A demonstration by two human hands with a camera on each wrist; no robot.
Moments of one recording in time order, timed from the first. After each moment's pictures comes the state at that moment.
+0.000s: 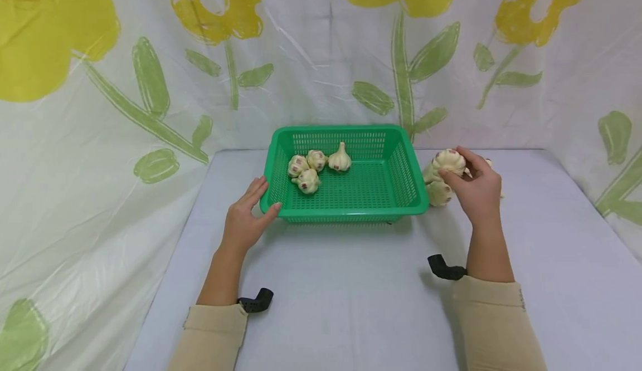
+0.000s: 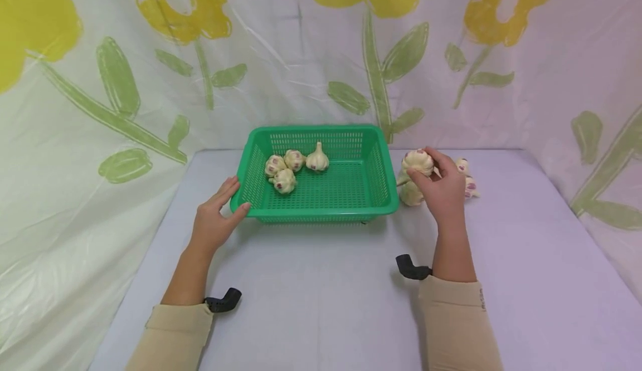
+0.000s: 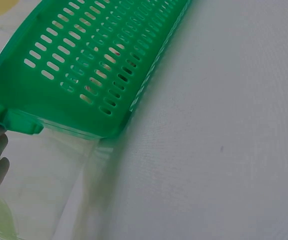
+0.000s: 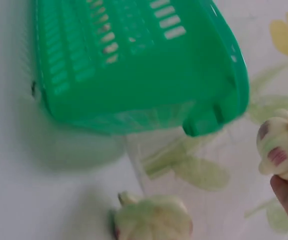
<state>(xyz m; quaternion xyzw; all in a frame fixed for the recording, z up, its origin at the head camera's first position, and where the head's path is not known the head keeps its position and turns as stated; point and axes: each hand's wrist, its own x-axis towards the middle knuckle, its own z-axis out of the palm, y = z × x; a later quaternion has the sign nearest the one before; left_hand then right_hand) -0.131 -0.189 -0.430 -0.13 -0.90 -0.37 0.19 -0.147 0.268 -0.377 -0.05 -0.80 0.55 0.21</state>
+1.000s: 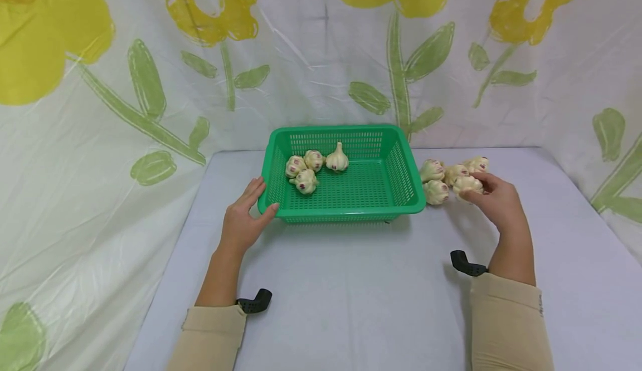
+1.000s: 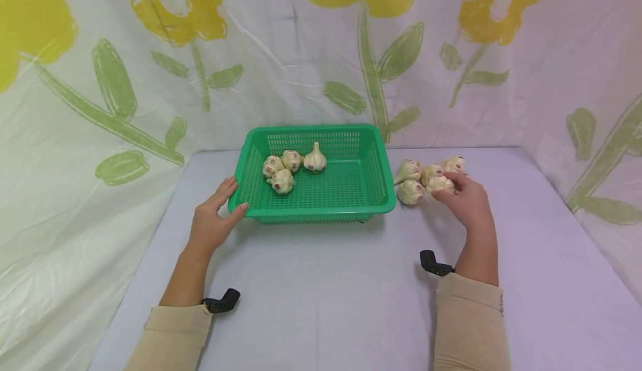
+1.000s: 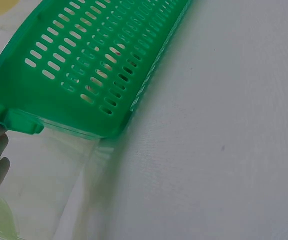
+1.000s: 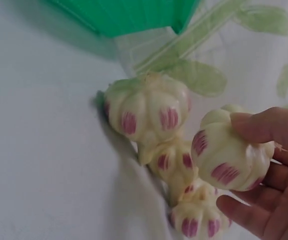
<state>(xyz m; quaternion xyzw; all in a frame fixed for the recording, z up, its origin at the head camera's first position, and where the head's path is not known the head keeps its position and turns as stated) -0.132 -0.190 -0.431 -0.13 -0.90 -0.38 0.19 -0.140 0.346 -0.404 -0.10 -0.91 0.40 -0.01</state>
